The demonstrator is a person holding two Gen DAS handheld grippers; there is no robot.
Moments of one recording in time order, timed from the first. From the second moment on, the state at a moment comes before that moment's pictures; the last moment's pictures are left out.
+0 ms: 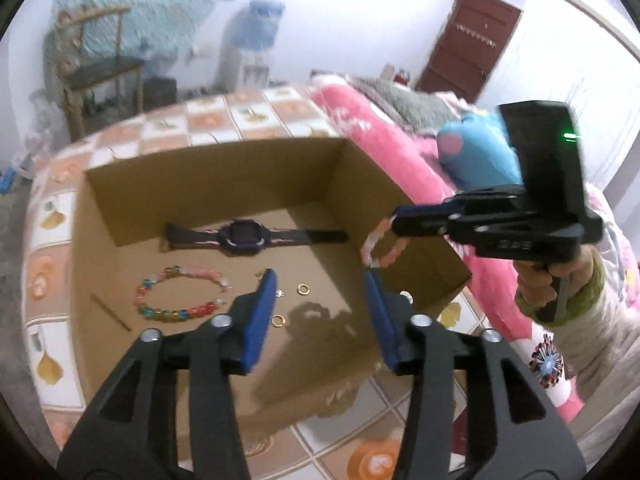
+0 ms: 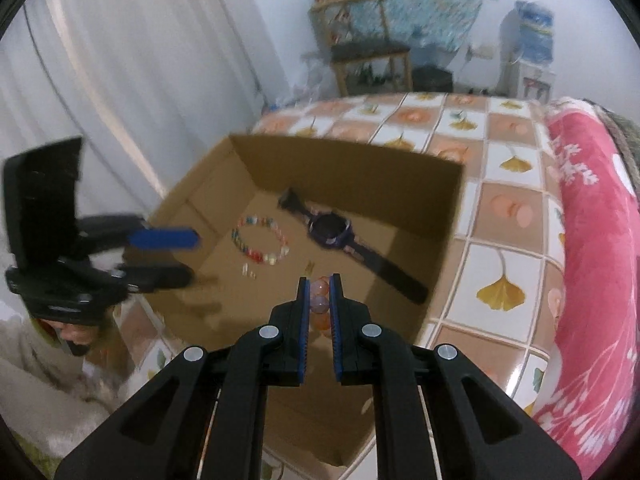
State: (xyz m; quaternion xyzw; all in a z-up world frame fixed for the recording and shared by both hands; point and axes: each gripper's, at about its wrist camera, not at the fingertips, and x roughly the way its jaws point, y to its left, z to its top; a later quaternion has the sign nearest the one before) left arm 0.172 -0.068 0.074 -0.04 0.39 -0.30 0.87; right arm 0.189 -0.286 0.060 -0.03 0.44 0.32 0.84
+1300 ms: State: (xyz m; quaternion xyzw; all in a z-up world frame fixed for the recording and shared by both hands) left arm 0.077 0.001 0.093 -0.02 0.29 -0.09 0.95; right arm 0.052 -0.261 0.064 0.08 0.39 0.08 0.91
